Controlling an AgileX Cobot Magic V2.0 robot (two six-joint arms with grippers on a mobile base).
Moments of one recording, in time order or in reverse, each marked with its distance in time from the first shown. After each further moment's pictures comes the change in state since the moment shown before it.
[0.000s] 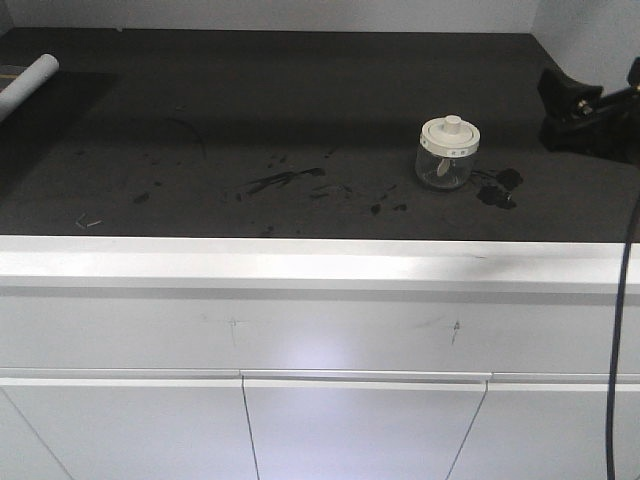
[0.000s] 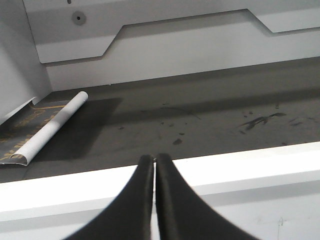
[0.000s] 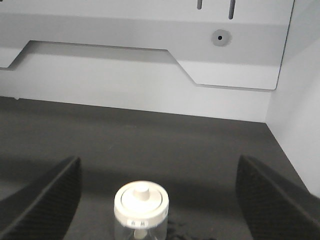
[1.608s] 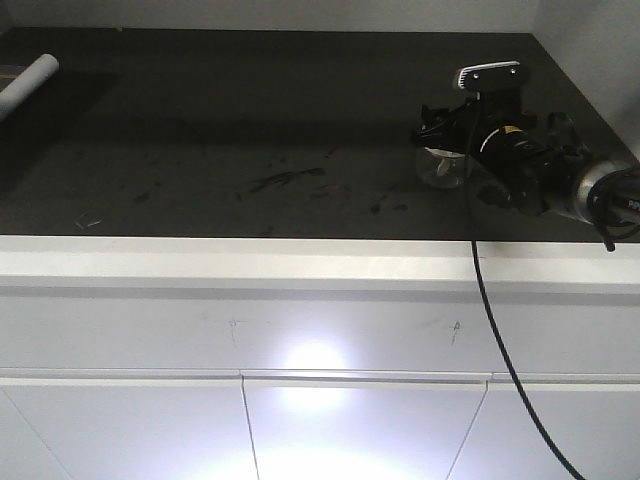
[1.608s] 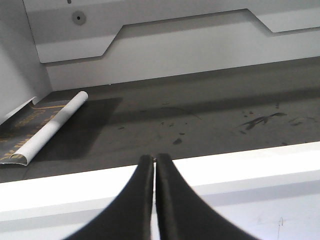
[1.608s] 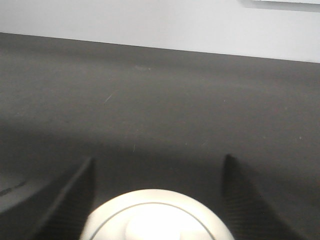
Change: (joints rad) left arm 0.000 0.000 0.000 0.000 0.000 0.000; right arm 0.051 0.904 -0.685 -0.012 -0.049 0.008
